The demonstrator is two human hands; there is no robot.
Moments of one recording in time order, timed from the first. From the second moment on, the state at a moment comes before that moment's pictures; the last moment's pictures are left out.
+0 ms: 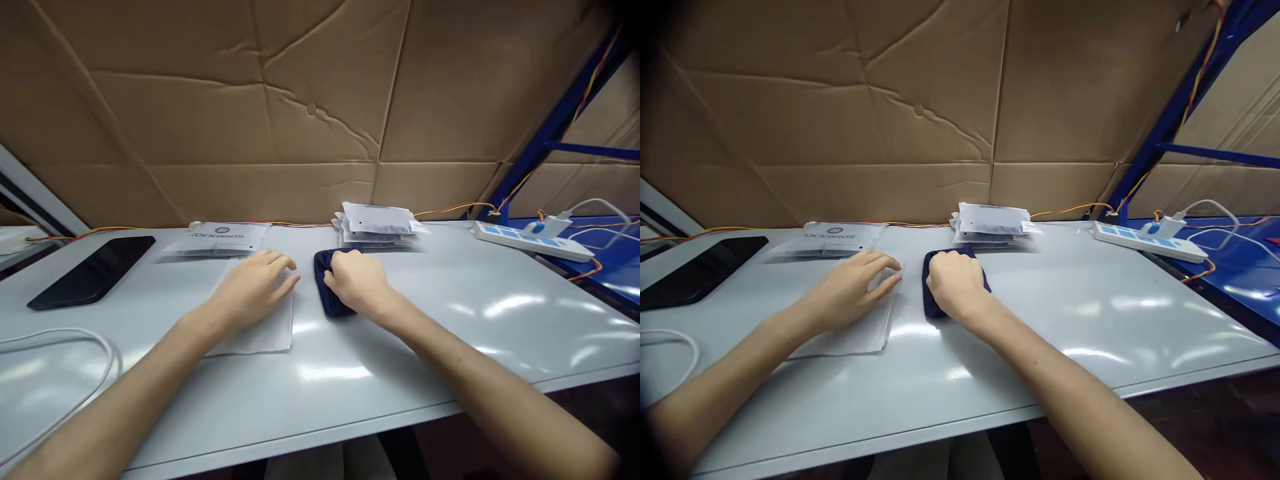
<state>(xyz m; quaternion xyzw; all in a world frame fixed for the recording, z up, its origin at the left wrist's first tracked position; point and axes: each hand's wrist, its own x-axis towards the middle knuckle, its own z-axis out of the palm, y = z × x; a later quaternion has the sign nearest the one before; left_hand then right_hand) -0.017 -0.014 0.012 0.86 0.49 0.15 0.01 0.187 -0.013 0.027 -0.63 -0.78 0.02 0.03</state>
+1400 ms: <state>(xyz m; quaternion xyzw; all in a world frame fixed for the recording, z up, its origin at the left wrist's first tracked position) -0.001 -0.020 0.006 0.90 0.41 0.13 0.08 0.320 0.007 -0.015 -0.59 -0.79 -0.02 0.13</state>
